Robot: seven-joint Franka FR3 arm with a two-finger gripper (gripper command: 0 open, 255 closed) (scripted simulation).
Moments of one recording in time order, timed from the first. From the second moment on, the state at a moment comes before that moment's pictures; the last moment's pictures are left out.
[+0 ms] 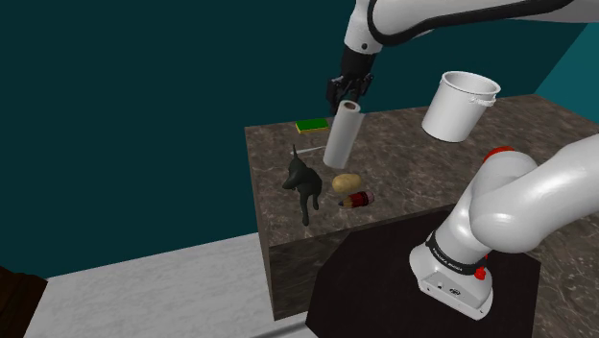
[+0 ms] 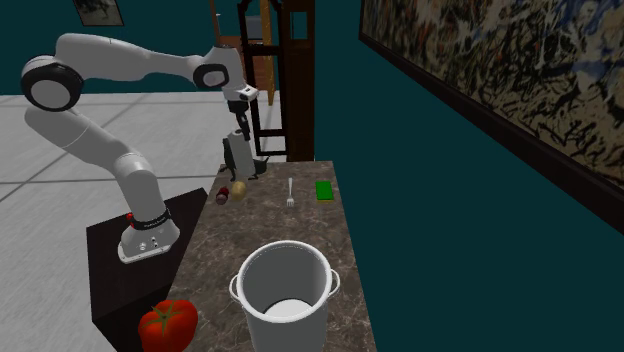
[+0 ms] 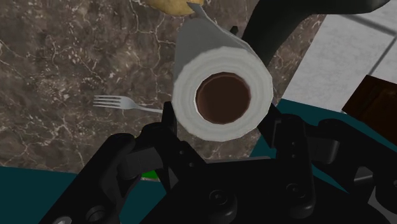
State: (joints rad) arm 0.10 -0.52 -0.14 -2.40 -0.03 1.98 0.22
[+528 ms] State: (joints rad) arm 0.10 -0.50 -0.15 -2.49 -0.03 2.09 0.22
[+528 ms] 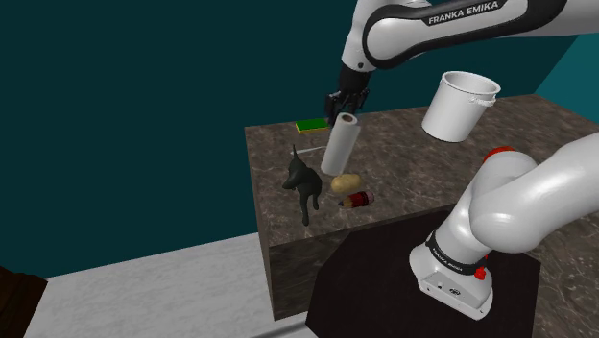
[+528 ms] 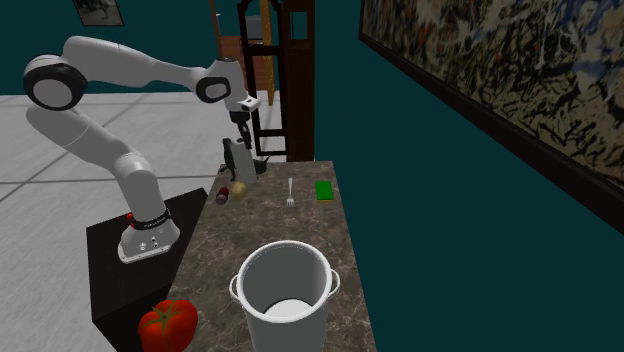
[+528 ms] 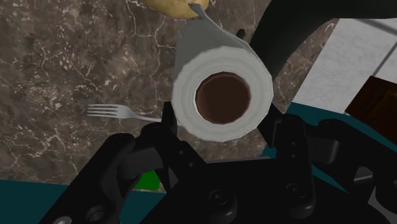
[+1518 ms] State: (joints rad) arm 0.10 -0.46 -0.16 -2.58 -0.03 2.23 0.21
